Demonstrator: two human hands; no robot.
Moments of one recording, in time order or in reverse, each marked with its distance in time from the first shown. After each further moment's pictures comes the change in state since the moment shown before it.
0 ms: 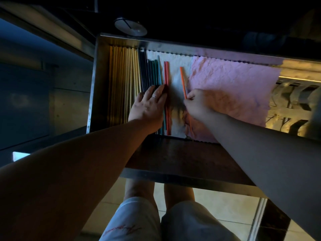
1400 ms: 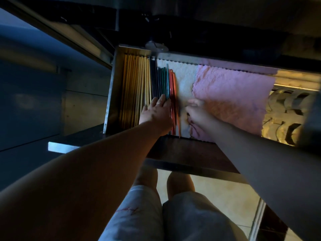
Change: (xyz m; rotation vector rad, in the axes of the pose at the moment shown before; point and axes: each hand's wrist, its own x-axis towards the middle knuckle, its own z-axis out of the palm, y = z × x) left_hand -0.024 0.013 -0.034 -0.208 -0.228 -0.178; right_hand -0.029 -0.009 0.008 0.252 -0.135 0.131
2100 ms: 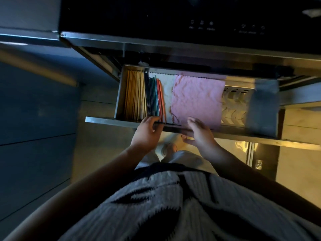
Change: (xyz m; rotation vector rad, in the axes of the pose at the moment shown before) left_hand -0.229 0.060 -0.032 -0.638 0.365 0.065; right_hand -0.253 0.013 -0.105 0.429 -0.088 0.061
